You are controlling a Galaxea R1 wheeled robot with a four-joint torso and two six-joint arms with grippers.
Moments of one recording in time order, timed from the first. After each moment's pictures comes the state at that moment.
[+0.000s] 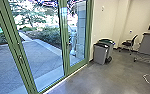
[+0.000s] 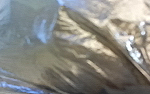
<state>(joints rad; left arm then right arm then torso) 1.47 2.99 -2.68 -0.22 0.08 0.24 -1.53 3.04 -2.70 0.07 -0.08 0.00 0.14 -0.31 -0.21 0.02</state>
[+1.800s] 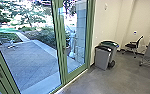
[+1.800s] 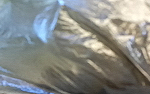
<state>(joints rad) 1.48 2.99 -2.68 -0.20 0.00 0.24 -1.54 3.04 -2.70 0.05 -0.07 0.00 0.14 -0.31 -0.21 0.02</state>
